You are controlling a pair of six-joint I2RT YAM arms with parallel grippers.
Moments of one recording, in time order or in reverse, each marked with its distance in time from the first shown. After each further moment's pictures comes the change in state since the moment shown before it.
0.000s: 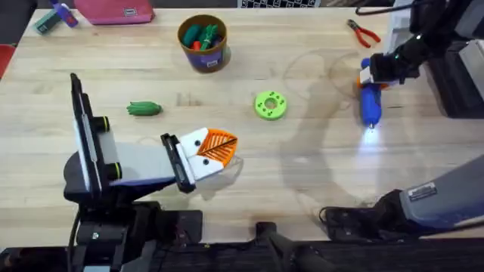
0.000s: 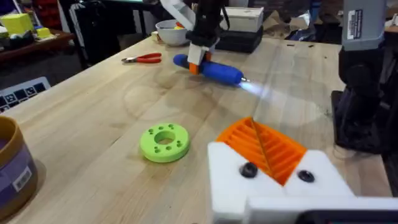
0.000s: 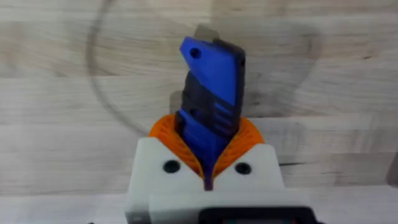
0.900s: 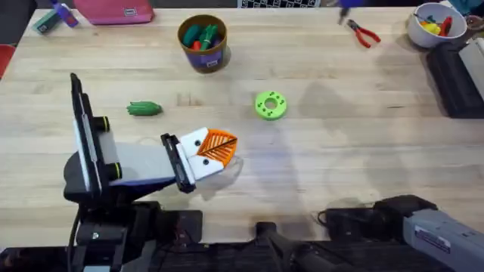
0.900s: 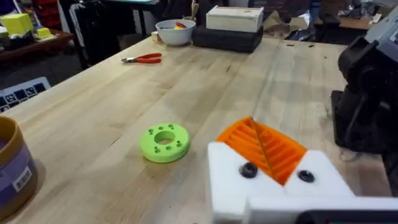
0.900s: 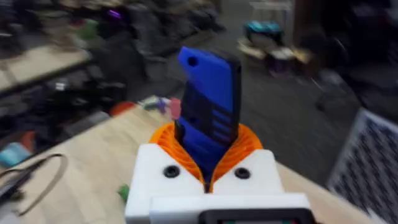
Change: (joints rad) left arm 0.000 0.000 0.000 0.000 0.000 0.000; right arm 0.361 -0.759 0.053 0.514 -0.602 0.287
